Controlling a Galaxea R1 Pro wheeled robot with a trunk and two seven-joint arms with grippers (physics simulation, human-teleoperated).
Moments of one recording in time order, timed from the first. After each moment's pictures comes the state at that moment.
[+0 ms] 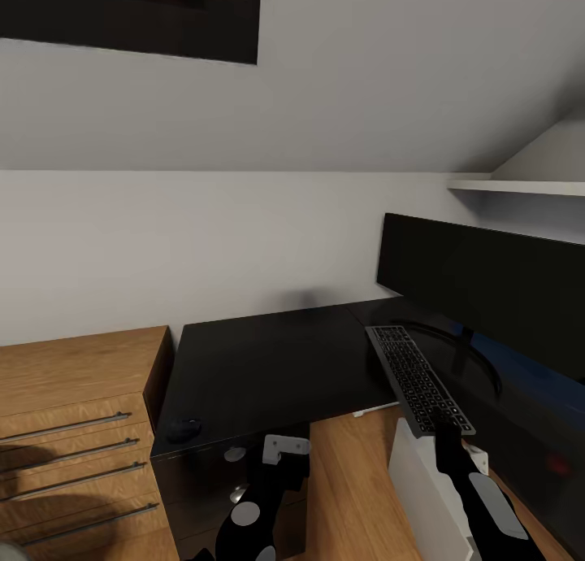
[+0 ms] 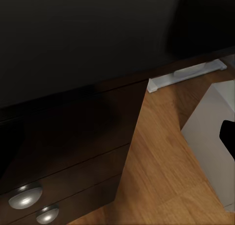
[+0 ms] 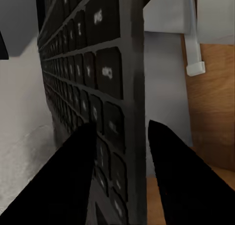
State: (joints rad) left arm -0.24 -0.05 -0.73 -1.35 0.43 0.35 0.57; right arm -0.39 -0.06 -0.31 -0.81 -1.41 0.06 -0.01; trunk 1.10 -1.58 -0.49
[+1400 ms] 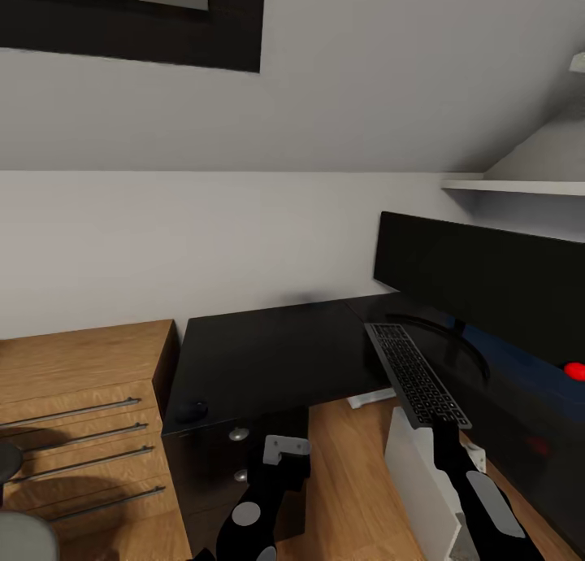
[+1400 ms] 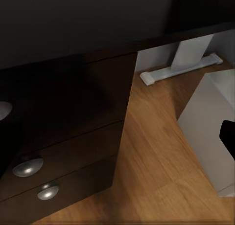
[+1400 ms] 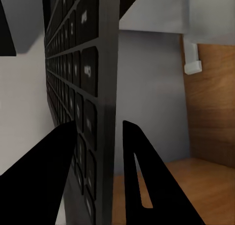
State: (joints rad) left arm -0.24 -0.05 -0.73 -1.35 0.43 0.35 0.57; right arm -0.39 -0.06 -0.30 -0.82 -1.41 0.06 0.00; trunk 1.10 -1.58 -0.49
